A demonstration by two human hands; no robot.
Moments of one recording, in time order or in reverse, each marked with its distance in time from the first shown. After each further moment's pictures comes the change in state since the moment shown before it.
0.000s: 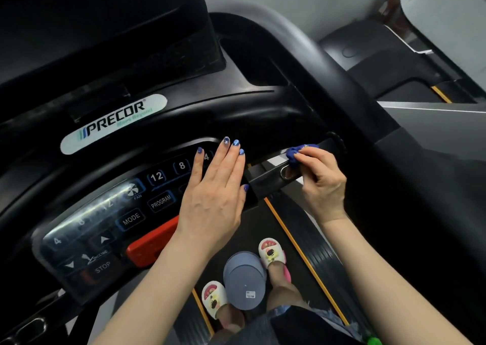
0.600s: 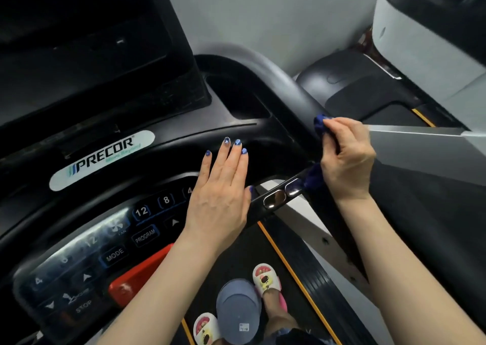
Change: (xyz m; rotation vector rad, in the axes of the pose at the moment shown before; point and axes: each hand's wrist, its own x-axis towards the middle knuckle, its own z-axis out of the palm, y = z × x) left_hand 0.057 0.019 -0.007 -0.080 0.028 -0.017; right_hand 0.106 0.005 -0.049 -0.188 0.290 -0.129
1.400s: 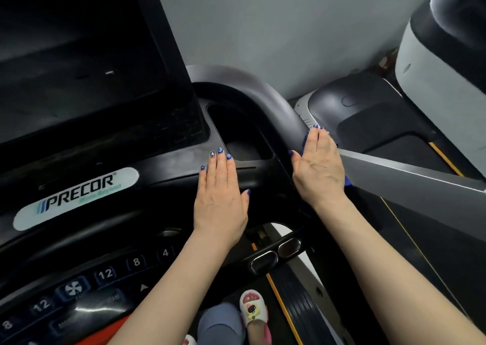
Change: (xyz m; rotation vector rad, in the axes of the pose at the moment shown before) left_hand 0.100 -0.007 0.045 -0.072 -0.265 -0.391; right_hand 0.060 0.045 0.109 -0.446 -0.638 0.036
